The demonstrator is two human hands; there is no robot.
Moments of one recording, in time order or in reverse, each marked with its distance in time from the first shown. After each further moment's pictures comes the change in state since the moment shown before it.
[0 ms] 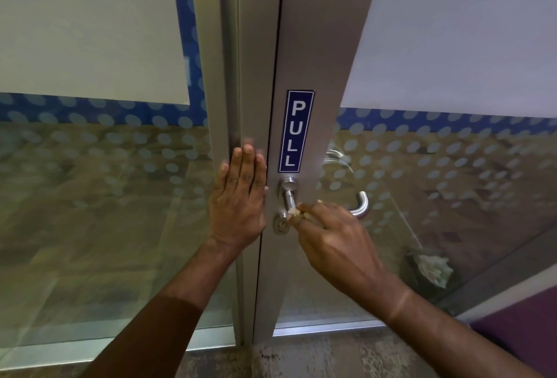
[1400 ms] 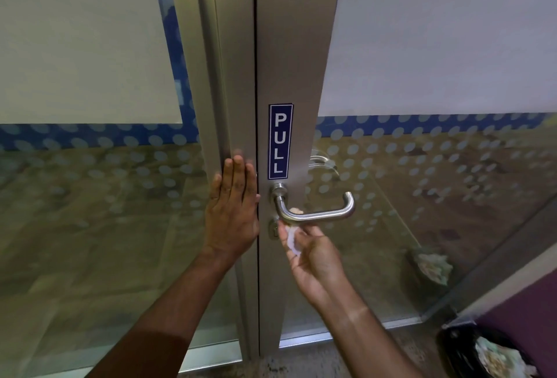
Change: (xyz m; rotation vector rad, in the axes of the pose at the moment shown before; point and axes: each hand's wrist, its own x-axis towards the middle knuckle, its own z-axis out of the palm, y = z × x) left_hand 0.001 0.001 -0.006 -0.037 -0.044 -0.007; right_hand 0.012 -0.038 0.029 2.191 0.489 1.402
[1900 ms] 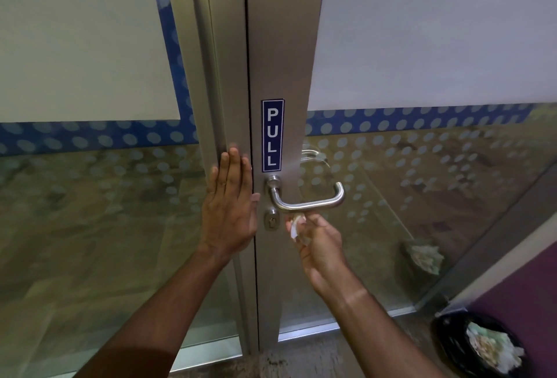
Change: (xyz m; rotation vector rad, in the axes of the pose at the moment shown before) left_hand 0.004 0.007 -0.025 -0.013 -0.160 -0.039; right_hand -0.003 -0.006 -0.013 -0.265 0.062 -0.211
